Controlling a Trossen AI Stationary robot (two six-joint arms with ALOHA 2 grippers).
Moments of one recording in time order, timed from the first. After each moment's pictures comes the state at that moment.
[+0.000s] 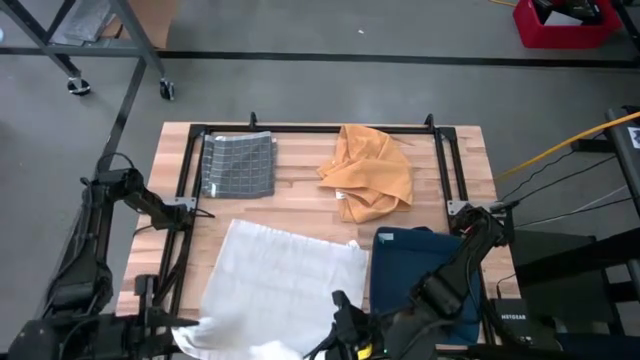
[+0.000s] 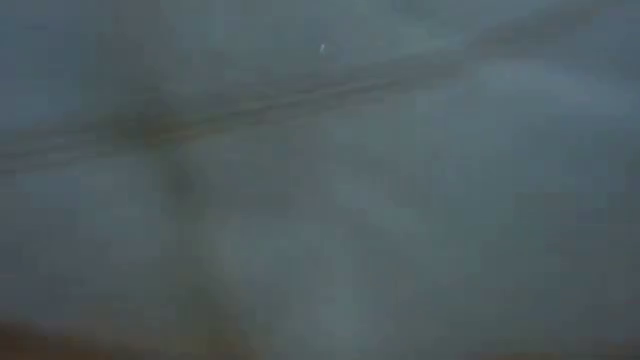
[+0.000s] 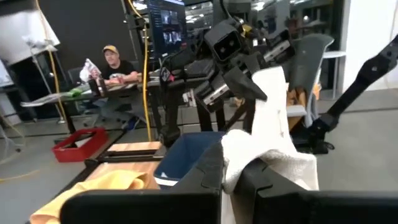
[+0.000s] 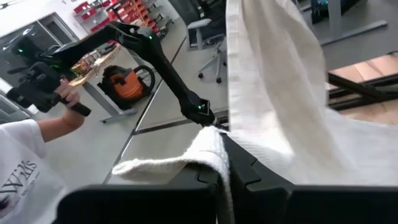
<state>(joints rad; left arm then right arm) -1.42 1.57 1.64 -0.13 -1.55 0.02 0.75 2.06 2.34 -0.52 0.37 0.63</state>
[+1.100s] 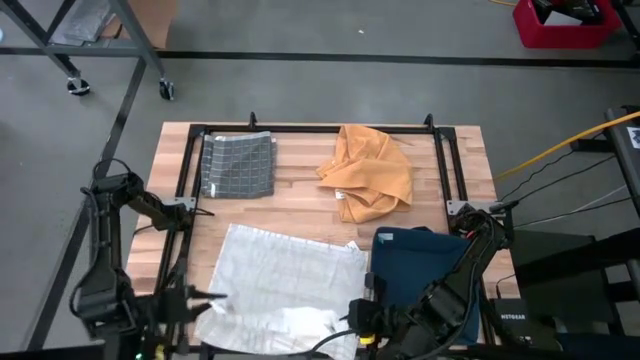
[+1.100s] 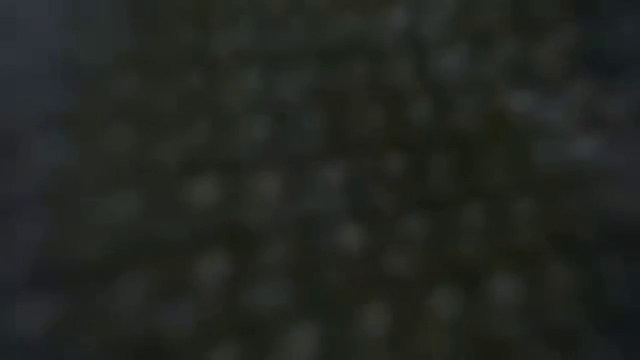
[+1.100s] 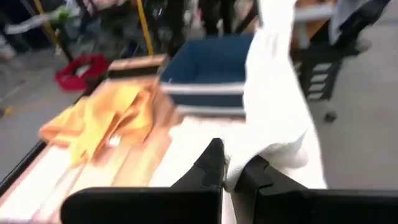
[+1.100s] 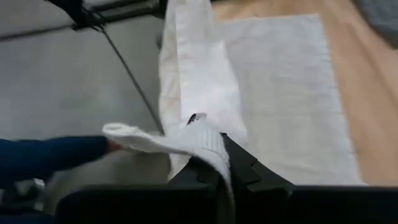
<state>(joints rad) -1.28 1.60 1.63 -1.30 -1.24 -1.12 0.80 2.07 2.34 -1.20 0.50 0.84</state>
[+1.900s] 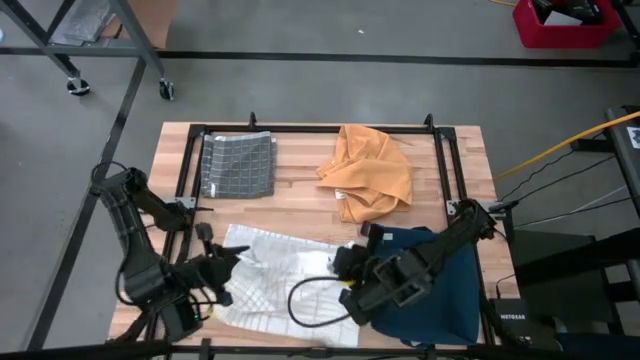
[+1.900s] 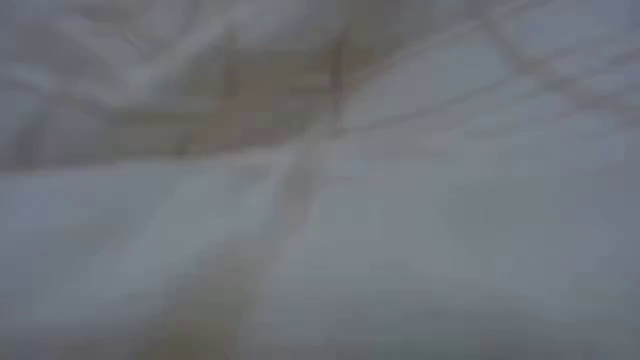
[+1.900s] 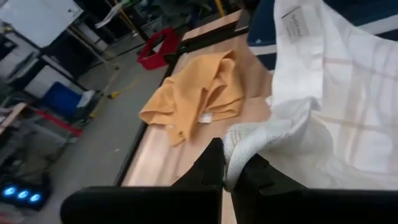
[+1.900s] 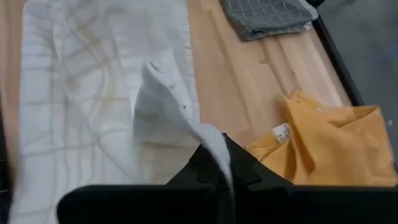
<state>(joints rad) -1.00 1.59 1.63 -1.57 -1.19 -1.00 0.61 2.07 2.34 -1.57 0.64 0.76</state>
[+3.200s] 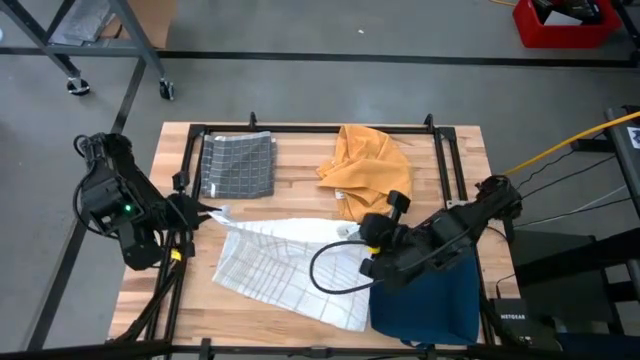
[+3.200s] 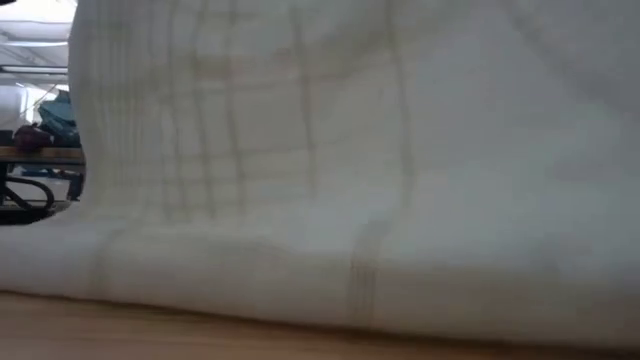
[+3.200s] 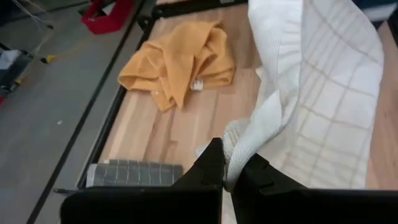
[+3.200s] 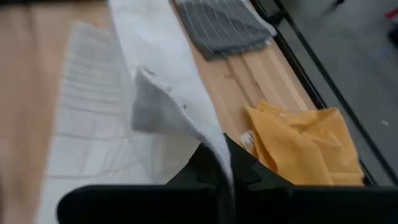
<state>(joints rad) -0.94 1.13 1.51 -1.57 -0.93 -0.81 0.57 1.82 2.20 -1.57 0.70 0.75</state>
